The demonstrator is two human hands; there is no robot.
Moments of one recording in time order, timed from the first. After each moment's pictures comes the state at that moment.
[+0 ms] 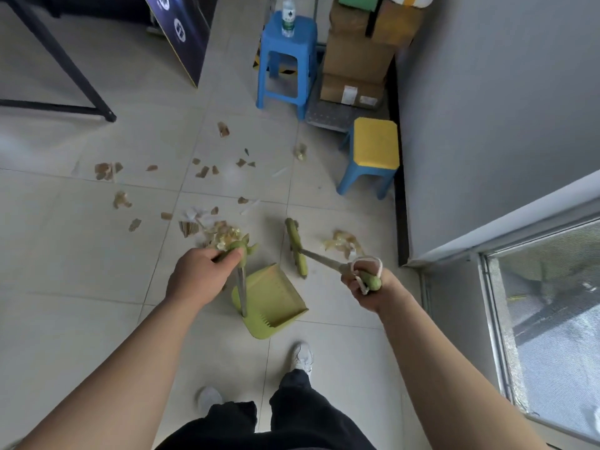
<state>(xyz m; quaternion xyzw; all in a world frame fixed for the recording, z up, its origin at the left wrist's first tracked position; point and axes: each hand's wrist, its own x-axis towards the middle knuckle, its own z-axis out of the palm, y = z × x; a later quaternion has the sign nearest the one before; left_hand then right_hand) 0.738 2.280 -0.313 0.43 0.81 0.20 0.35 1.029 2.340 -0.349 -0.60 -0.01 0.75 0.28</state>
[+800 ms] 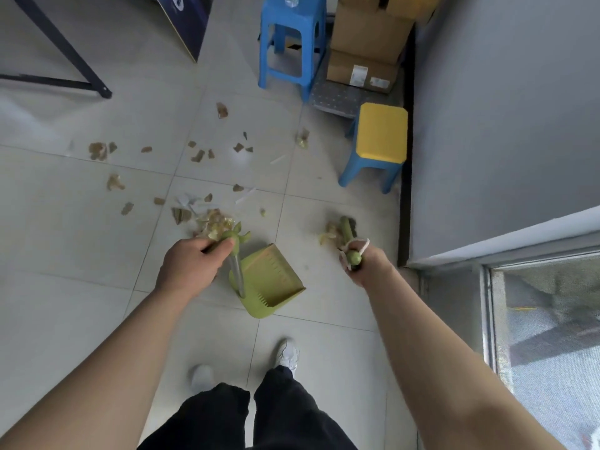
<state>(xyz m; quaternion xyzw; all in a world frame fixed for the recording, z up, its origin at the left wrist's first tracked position) 0.795 2.343 -0.323 0.38 0.82 0.22 0.35 1.066 2.441 -0.393 -0.67 0.01 0.68 0.30</state>
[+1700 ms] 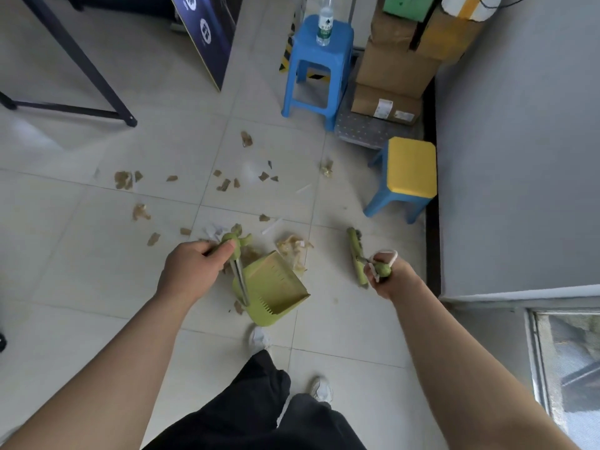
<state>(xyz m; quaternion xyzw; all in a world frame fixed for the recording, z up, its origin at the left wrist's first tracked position) 0.620 2.418 -0.306 0.37 0.82 0.24 0.36 0.935 2.514 -0.371 -0.70 0.00 0.65 0.30</state>
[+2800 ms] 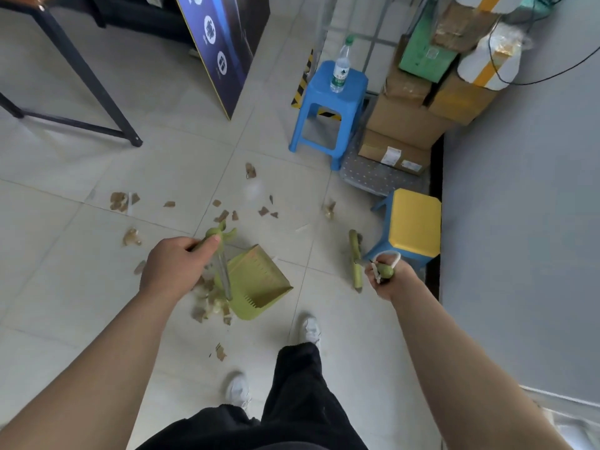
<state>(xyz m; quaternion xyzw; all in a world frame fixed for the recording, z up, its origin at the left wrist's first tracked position) 0.590 2.561 -0.292 0.33 0.85 0.26 0.32 0.913 2.697 -0.355 -0.70 -0.05 0.65 0.28</state>
